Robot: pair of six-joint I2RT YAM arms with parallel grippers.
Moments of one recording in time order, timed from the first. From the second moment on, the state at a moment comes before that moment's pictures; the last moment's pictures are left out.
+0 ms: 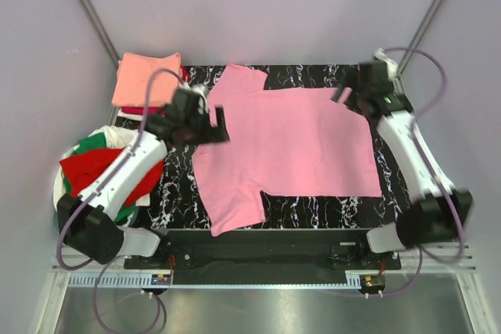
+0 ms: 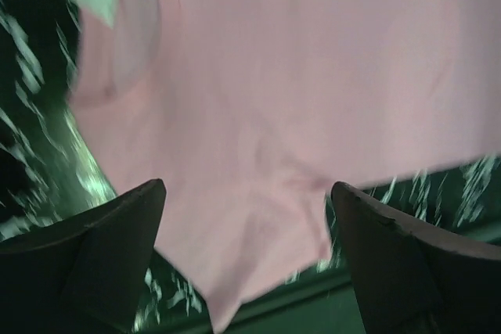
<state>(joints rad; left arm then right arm) -0.39 1.36 1.28 -0.74 0.07 -0.45 0.16 1.52 1.48 -0.65 0.24 0.50</state>
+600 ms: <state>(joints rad) -0.67 0.66 0.41 -0.81 0.12 -0.95 0.01 0.77 0.65 -0.78 0.14 0.91</state>
